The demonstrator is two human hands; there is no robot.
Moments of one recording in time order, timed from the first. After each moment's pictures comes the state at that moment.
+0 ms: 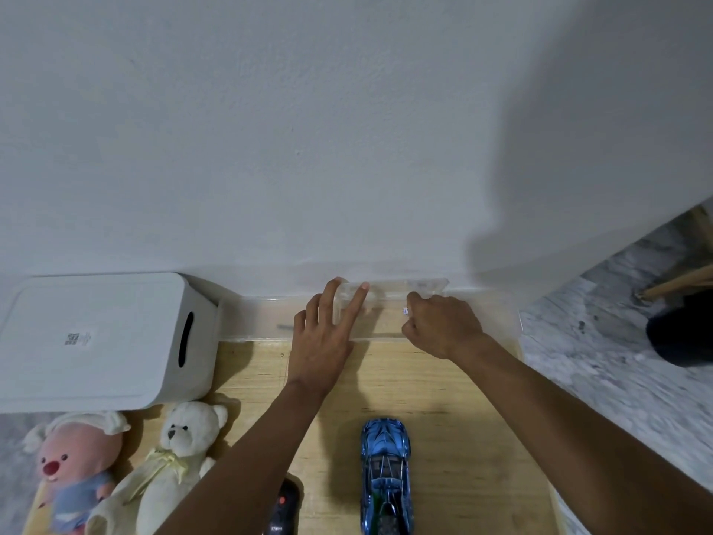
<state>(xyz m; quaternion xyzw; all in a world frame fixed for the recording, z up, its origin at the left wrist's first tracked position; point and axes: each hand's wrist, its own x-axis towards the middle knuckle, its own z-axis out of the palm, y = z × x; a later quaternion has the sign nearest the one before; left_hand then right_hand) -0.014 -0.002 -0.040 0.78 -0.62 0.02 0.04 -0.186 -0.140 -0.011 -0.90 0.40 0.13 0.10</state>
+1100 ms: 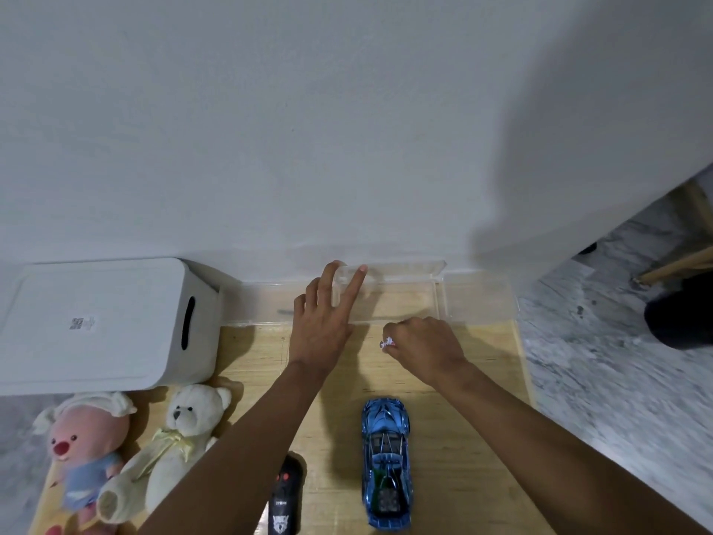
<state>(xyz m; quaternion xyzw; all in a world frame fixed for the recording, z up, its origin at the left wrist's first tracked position) -0.016 -0.001 -0.040 0.79 -0.61 0.04 0.02 -0.191 -0.080 -0.027 -0.93 0.34 0.07 0.12</state>
